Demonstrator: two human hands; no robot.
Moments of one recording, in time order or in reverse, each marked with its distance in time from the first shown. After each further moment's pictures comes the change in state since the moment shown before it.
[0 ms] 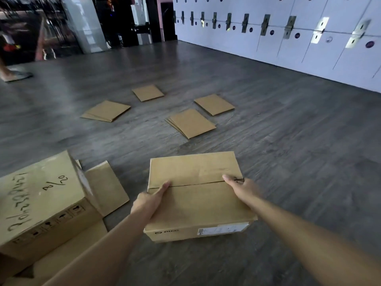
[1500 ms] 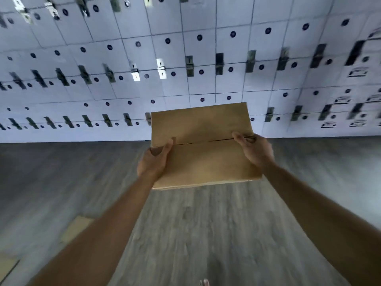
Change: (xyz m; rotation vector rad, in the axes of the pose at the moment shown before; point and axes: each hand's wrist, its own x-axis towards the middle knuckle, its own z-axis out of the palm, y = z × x) left_hand -0.739 0.835 -0.036 -0.012 -0.532 0.903; right_hand -0.344 -0.234 -1.010 0.209 0.954 0.192
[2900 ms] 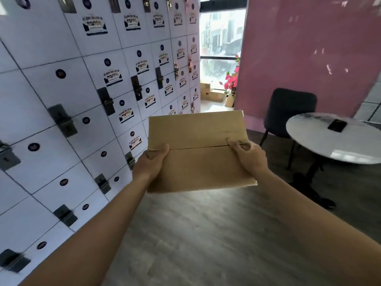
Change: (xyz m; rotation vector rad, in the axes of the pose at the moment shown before) left_hand 0.125 0.550 1.033 0.124 -1.020 0.554; right_hand 0.536 0.447 -0.608 -0.001 0.912 0.590
